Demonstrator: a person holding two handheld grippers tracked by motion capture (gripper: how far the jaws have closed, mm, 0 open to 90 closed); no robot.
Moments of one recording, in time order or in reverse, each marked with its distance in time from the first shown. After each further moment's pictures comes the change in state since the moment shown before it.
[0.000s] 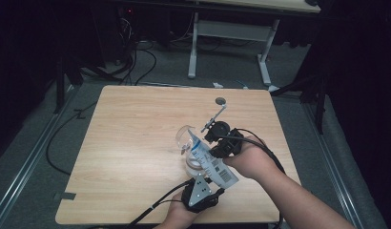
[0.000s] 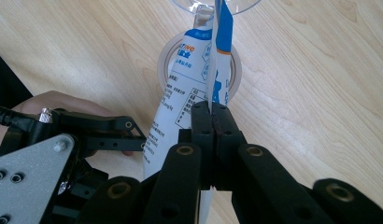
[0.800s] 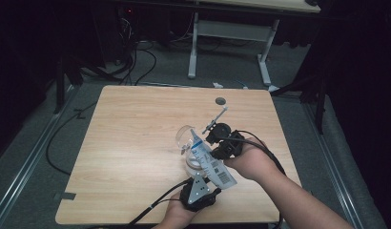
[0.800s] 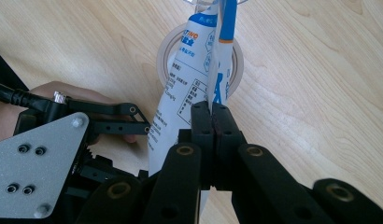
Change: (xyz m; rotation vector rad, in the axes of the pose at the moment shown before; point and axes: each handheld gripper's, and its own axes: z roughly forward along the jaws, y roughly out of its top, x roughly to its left) left arm 0.006 -0.011 0.003 0.042 0.015 -0.020; right arm -0.001 -0.005 0.004 0.013 0.001 0.005
